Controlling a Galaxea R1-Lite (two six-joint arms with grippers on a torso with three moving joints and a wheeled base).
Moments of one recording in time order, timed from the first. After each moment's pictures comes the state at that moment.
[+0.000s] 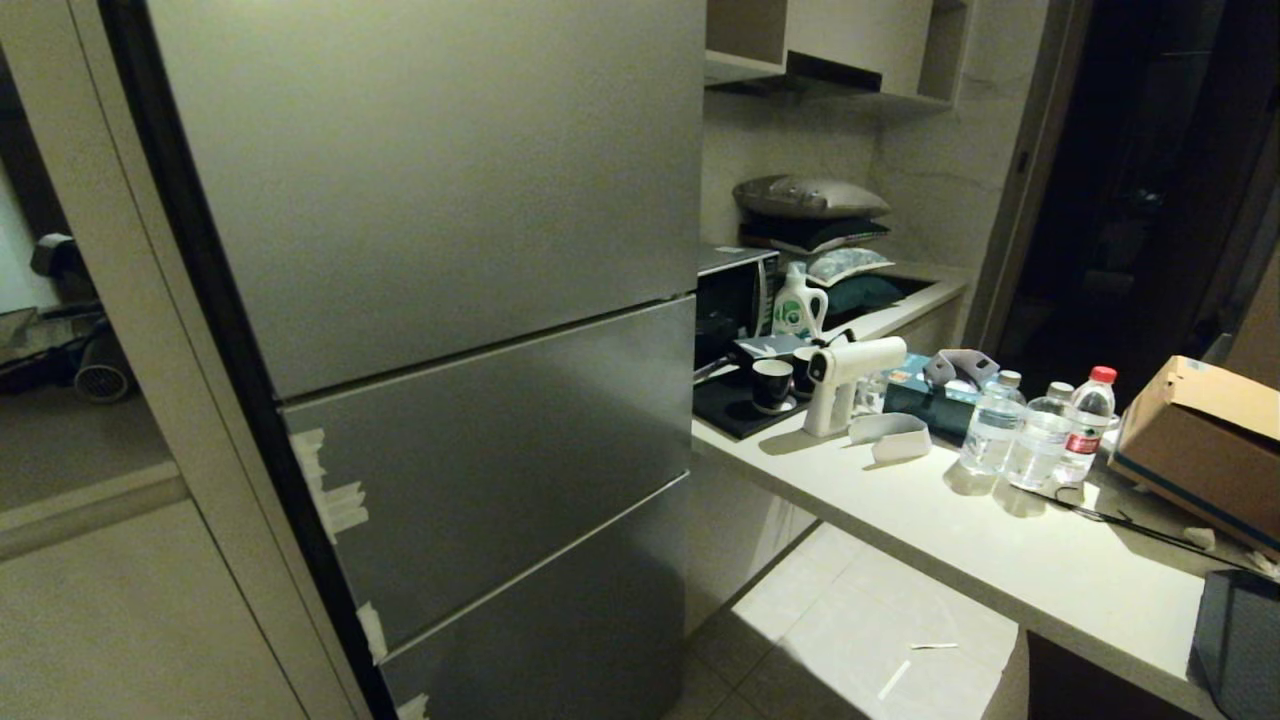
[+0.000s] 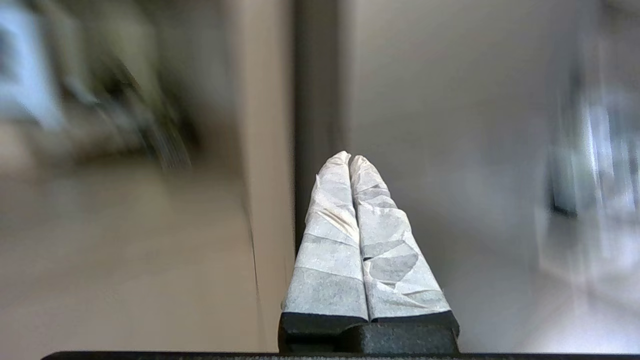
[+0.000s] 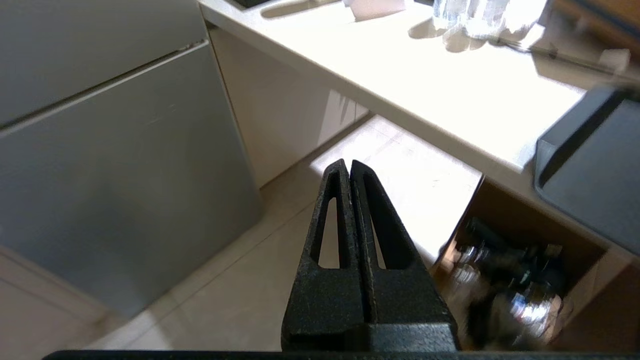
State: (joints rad) left arm 0.02 0.54 -0.13 -0.71 0.20 0.13; right arm 0.22 0.36 -0.07 -0.02 -0.24 0.14
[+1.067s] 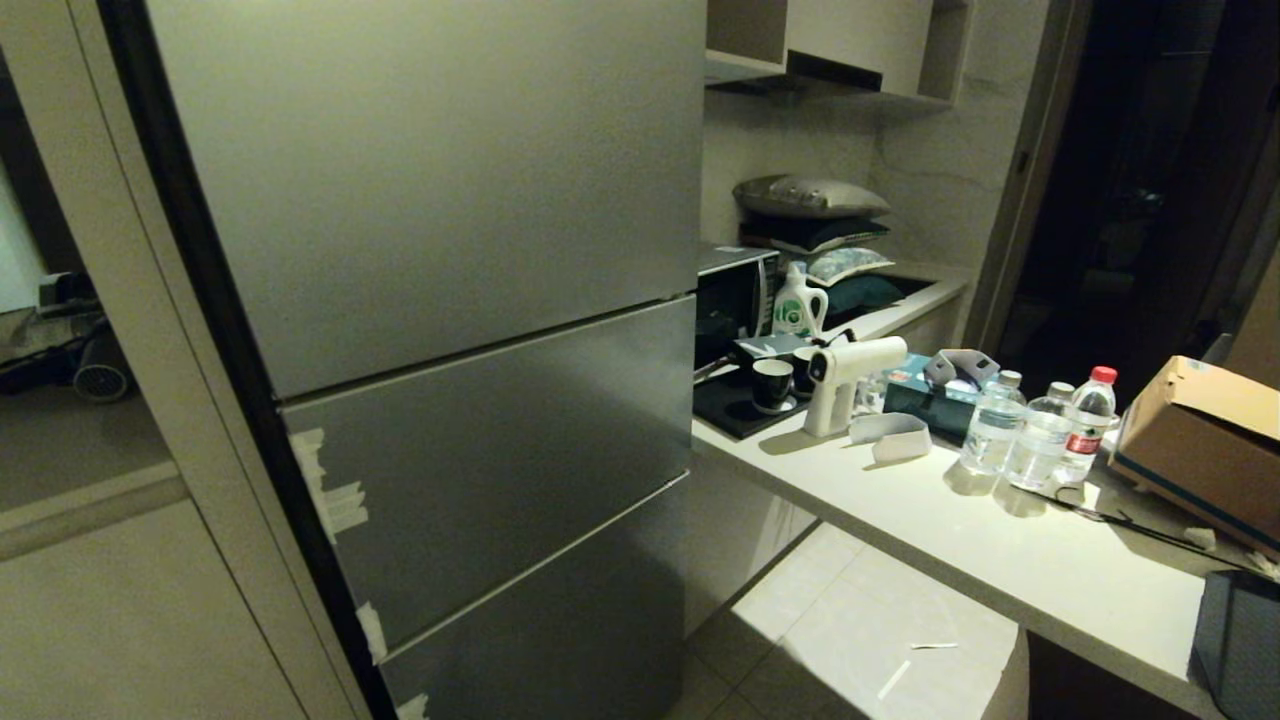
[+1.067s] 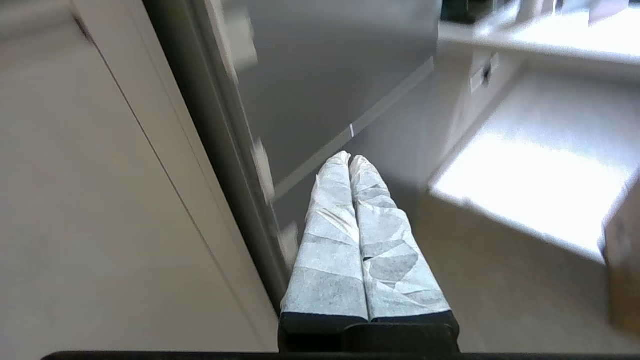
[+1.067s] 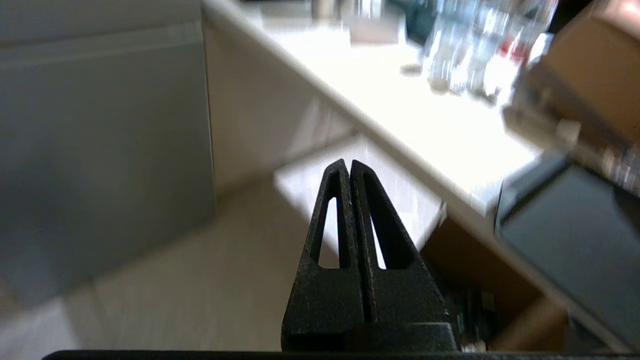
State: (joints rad) left arm -0.01 0.09 -0.02 0.05 -0.05 0.11; right arm -0.03 0.19 0.00 -0.01 0.03 -0.16
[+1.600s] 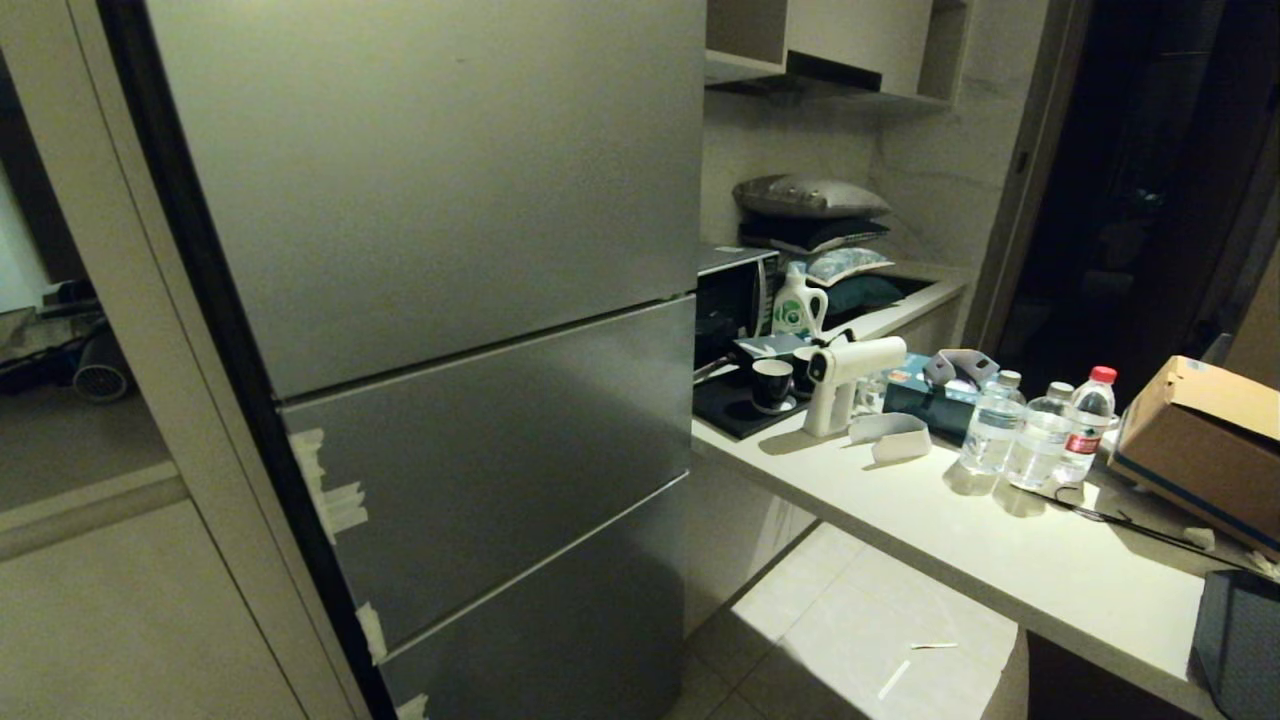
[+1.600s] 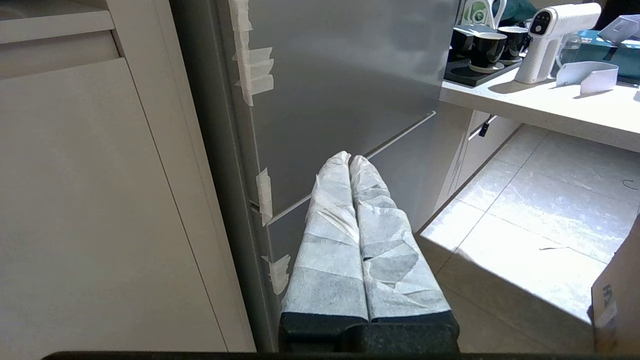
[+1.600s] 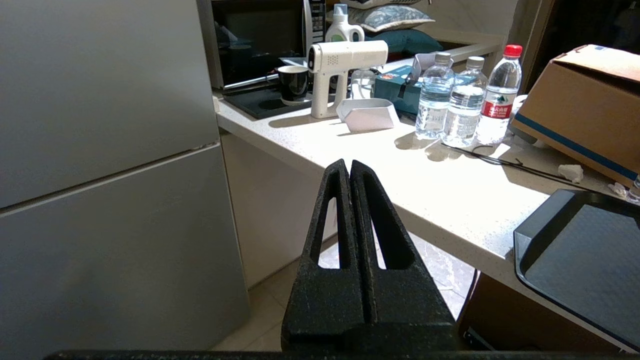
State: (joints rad) left arm -0.01 0.00 0.00 0.00 0.00 0.00; right arm 0.00 0.00 0.00 -0.08 -0.02 0.02
